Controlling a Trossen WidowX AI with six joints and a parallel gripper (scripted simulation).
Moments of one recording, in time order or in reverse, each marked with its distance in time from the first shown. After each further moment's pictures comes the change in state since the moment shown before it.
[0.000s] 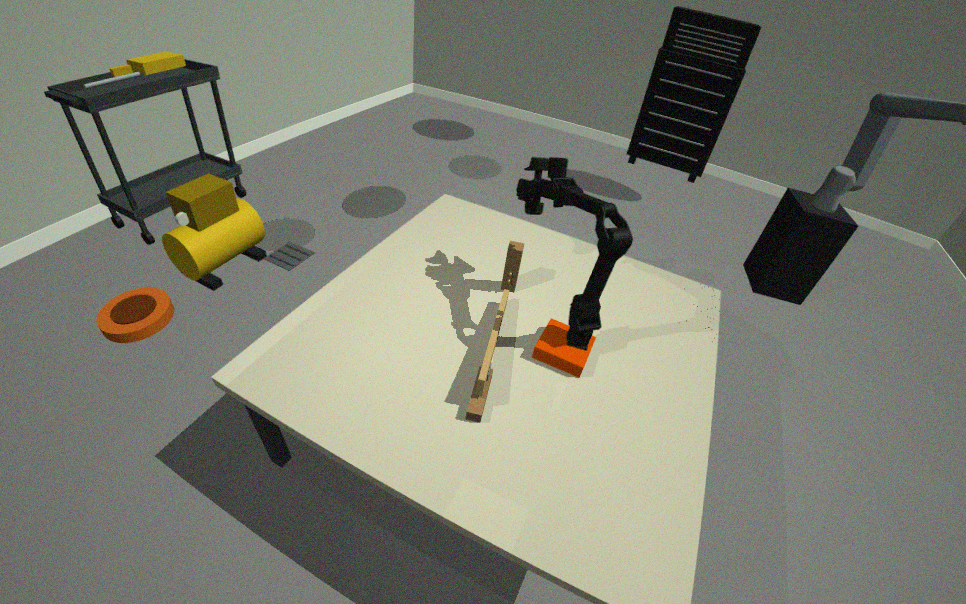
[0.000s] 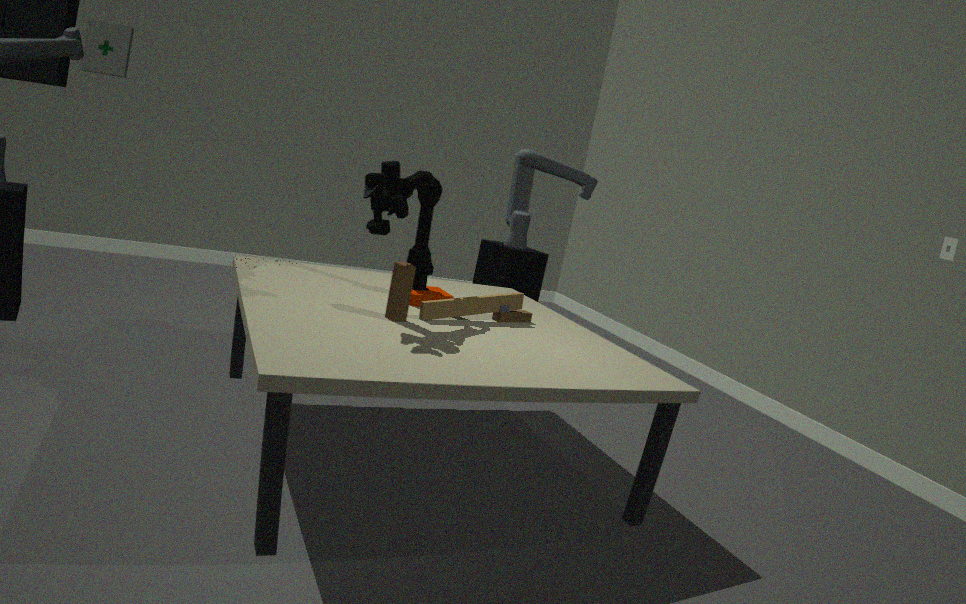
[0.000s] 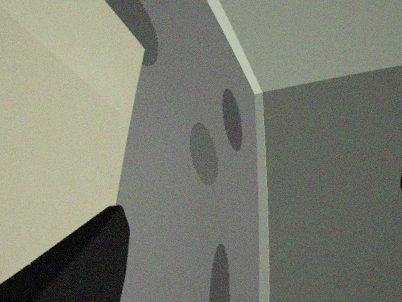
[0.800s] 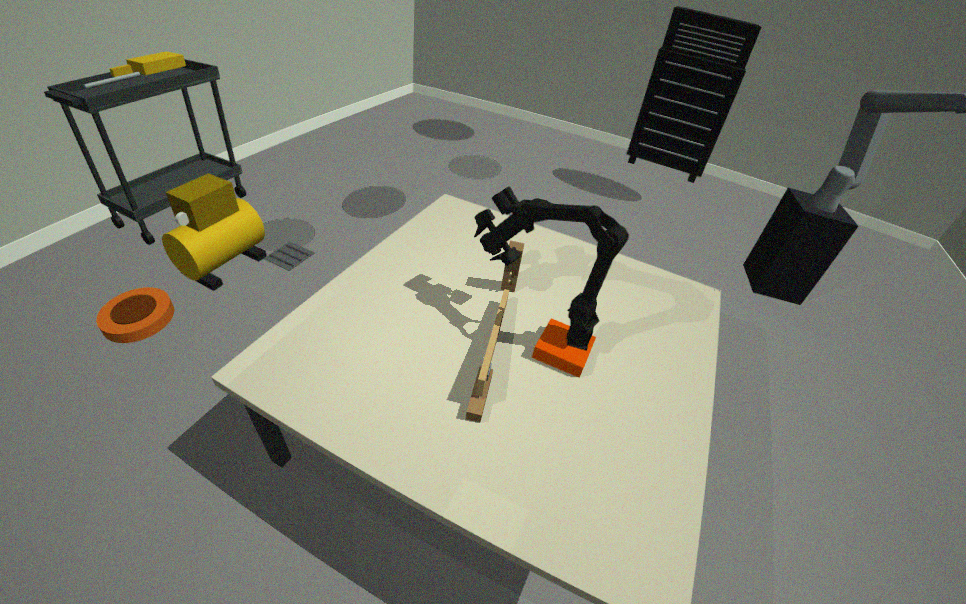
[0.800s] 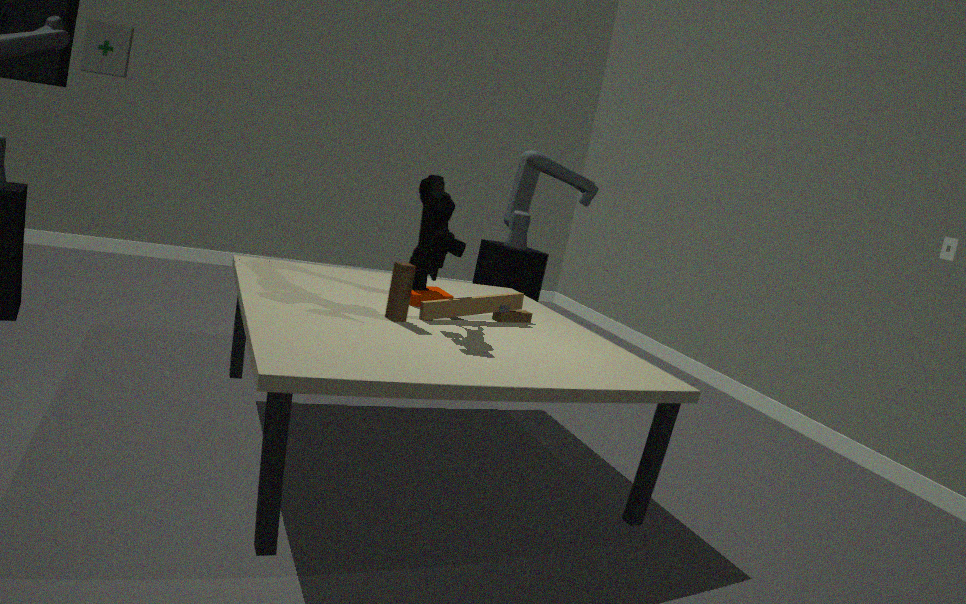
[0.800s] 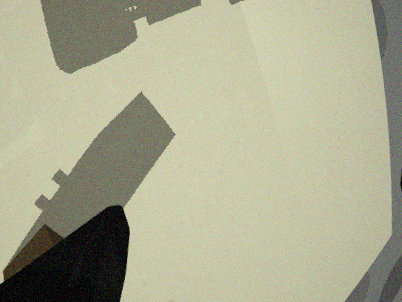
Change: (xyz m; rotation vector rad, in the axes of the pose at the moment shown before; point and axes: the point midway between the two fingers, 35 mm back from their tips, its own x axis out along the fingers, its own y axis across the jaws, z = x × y) arm -0.069 0.186 0.176 -0.345 -0.346 0.664
